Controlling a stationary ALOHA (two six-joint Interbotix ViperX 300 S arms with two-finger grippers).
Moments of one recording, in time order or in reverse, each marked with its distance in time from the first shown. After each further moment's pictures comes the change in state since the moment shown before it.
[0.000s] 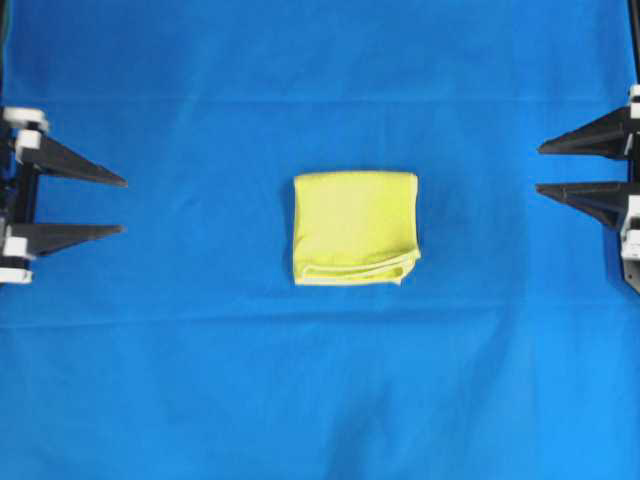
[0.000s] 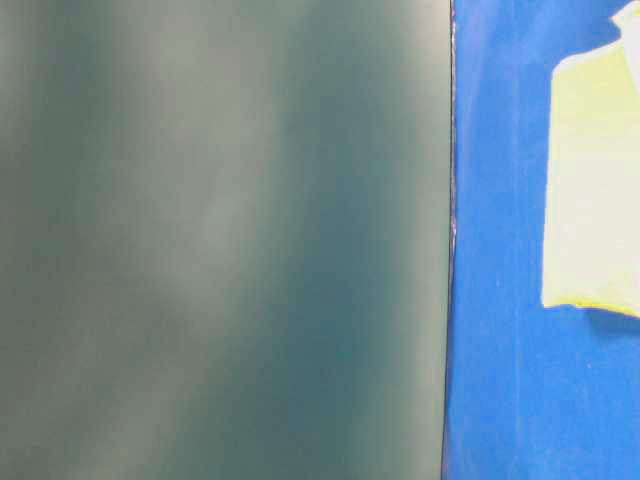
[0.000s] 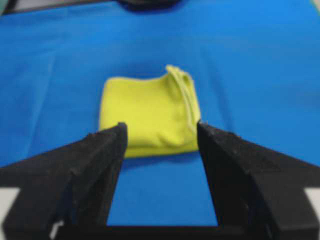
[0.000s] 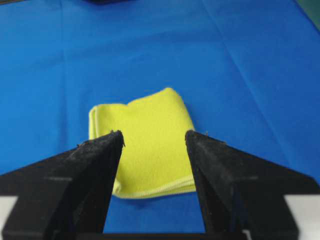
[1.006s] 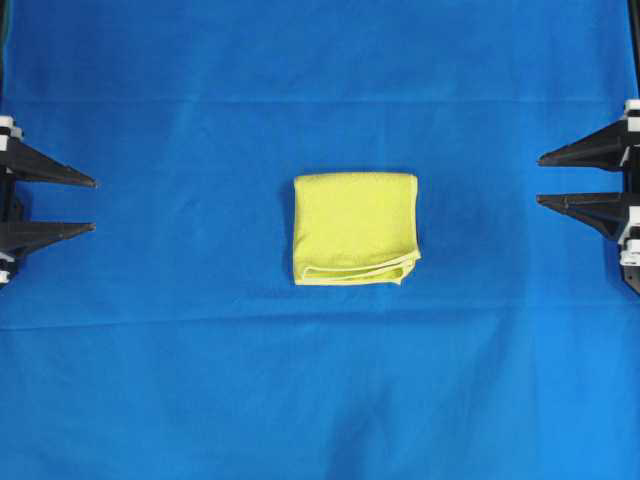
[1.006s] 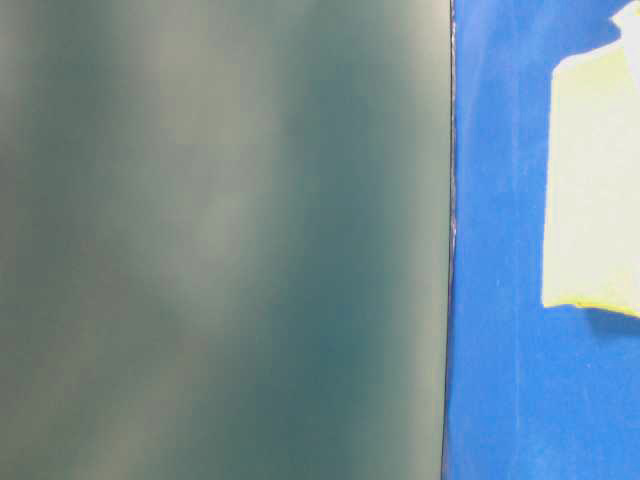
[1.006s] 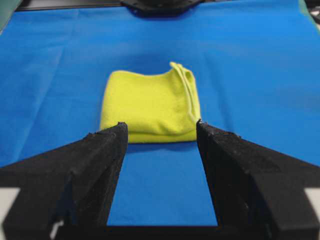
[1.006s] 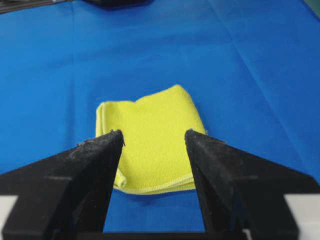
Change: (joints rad) left arm 0.011 -0.169 0.118 0.000 -0.015 -0.051; right arm -0.038 -0.011 0.075 0.002 -0.121 0.000
